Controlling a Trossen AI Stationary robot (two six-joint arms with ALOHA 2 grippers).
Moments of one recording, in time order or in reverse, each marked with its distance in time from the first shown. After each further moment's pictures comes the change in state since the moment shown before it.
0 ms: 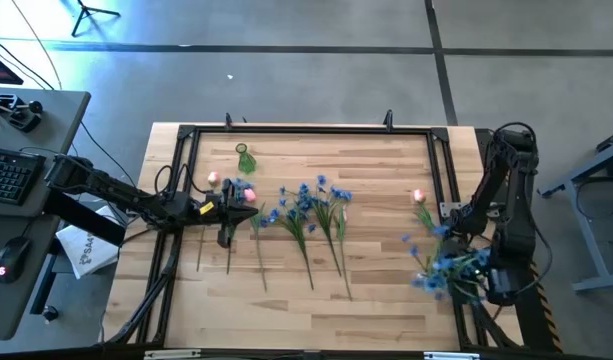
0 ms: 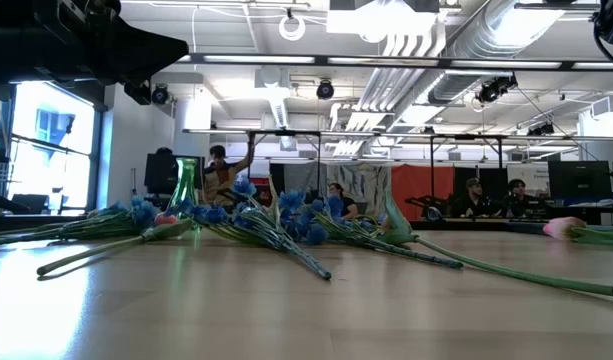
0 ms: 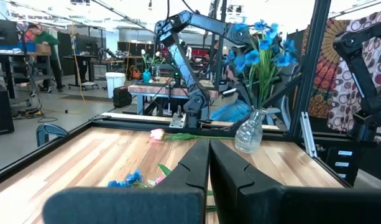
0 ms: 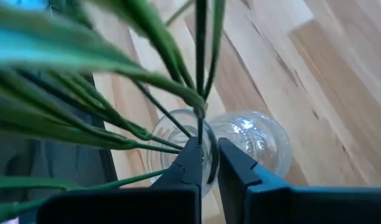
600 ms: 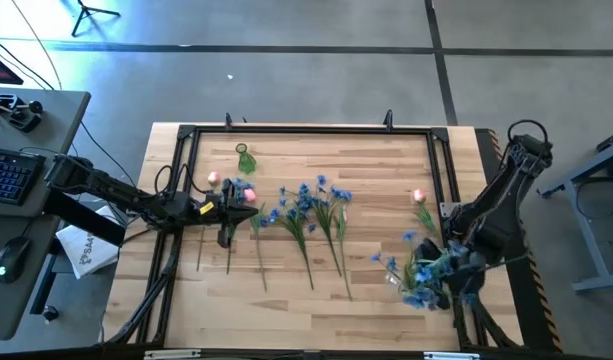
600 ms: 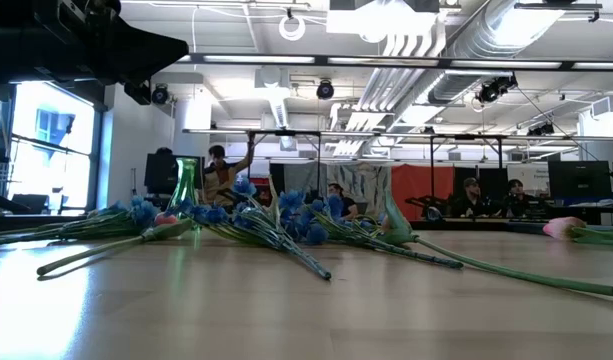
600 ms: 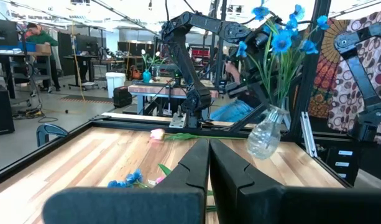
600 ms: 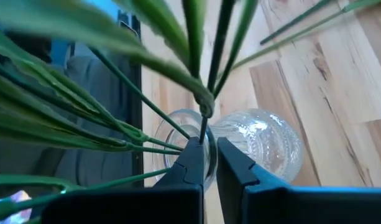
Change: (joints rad) left arm 0.000 0.000 0.000 0.000 0.000 0.001; right arm -0.369 0.005 -0.002 0.370 -0.208 -0.644
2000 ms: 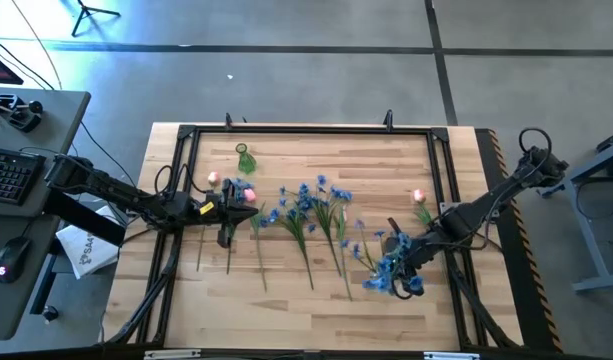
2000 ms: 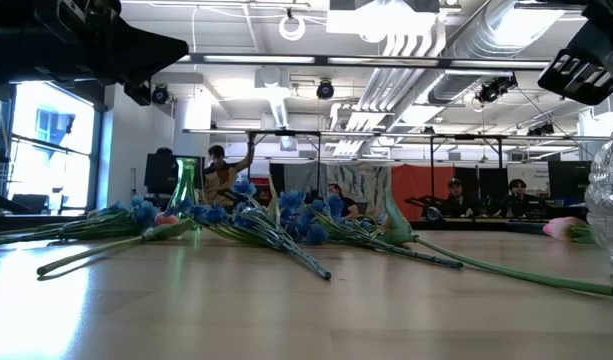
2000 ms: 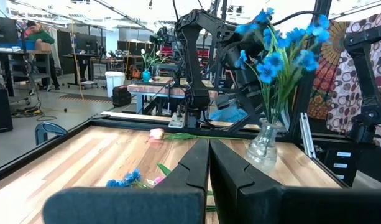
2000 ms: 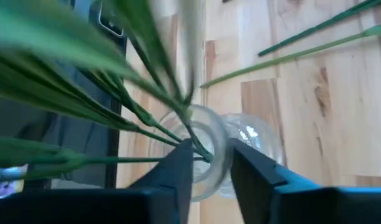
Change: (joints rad) left arm 0.000 0.000 0.000 0.000 0.000 -0.014; right arm -0.394 0.119 0.000 0.104 -0.400 -0.404
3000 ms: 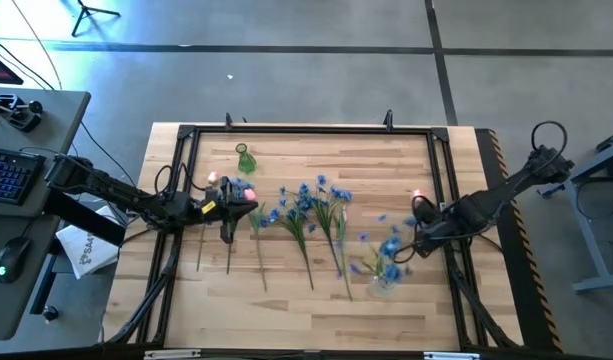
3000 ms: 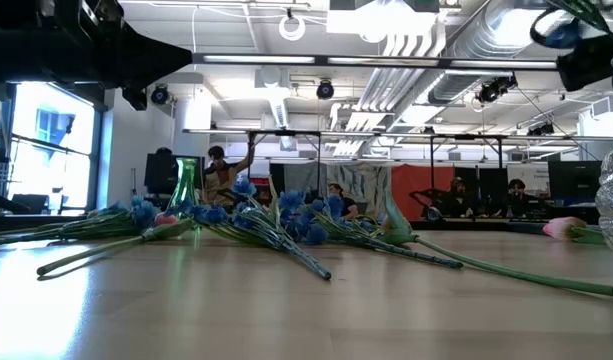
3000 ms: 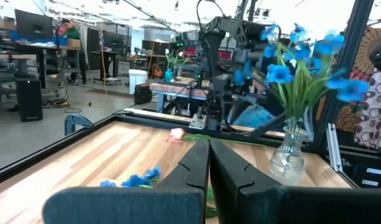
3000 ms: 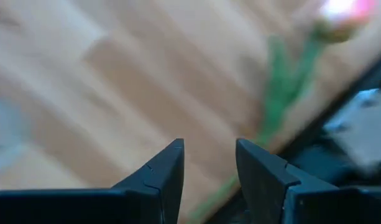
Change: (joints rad) left arm 0.000 0.000 0.000 0.000 -0.106 -0.030; right arm -0.059 -0.134 0.000 -0.826 0.200 0.627
